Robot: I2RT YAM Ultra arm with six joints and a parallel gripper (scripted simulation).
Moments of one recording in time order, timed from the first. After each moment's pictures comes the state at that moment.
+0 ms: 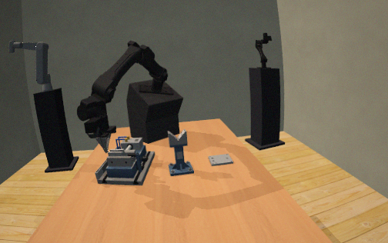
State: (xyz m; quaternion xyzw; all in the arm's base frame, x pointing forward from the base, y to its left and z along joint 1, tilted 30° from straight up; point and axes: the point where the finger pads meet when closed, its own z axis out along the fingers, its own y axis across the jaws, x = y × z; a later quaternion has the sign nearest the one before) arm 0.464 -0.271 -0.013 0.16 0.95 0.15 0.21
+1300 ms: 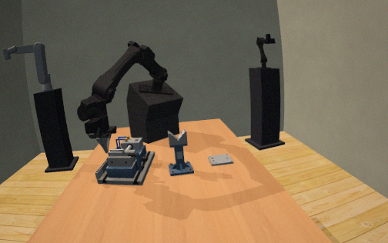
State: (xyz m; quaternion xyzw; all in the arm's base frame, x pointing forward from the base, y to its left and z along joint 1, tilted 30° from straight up) arm 0.465 -0.270 -0.014 0.16 0.95 0.15 0.21
